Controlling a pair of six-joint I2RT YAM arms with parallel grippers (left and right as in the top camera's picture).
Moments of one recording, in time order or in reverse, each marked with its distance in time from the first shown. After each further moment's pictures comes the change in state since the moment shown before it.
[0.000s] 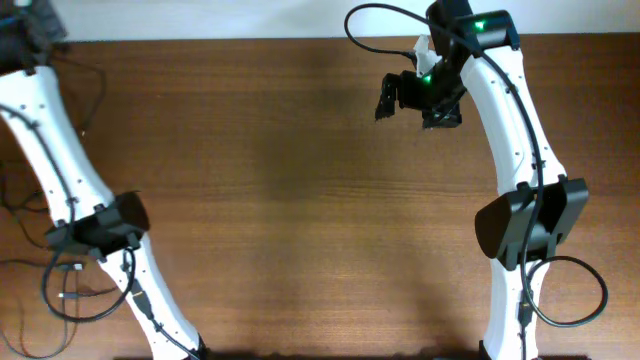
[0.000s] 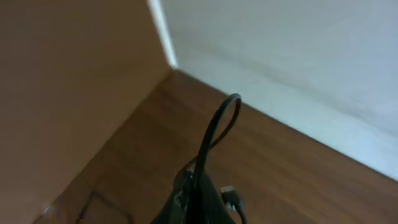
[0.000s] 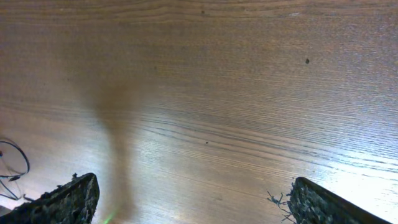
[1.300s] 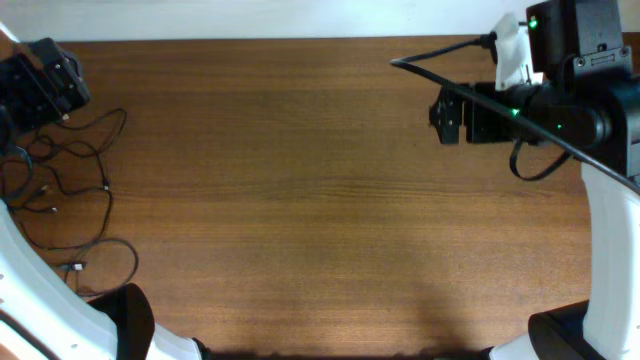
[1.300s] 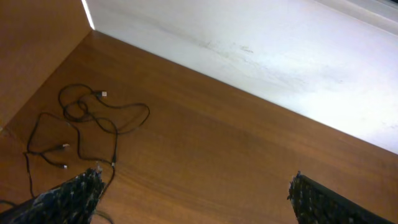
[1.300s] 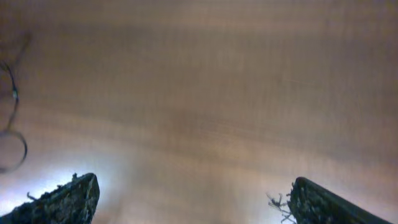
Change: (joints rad) left arm 0.004 -0.725 -0.320 -0.428 0.414 -0.050; right arm 0.047 -0.562 0.037 -0.121 0.222 -0.074
